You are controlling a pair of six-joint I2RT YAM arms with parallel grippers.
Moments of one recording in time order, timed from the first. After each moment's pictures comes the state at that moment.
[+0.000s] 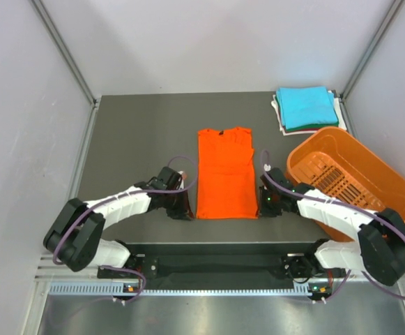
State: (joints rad) left arm -0.58 1.38 0.61 -0.33 0.32 -0.70; right arm 0.62 1.23 0.59 -0.46 -0.03 0.68
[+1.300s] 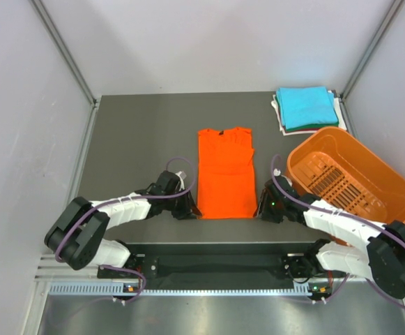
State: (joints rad) left arm -0.60 1.38 0.49 -0.03 0.37 -0.85; right arm 0.64 1.10 0.46 -0.40 0.02 0.86
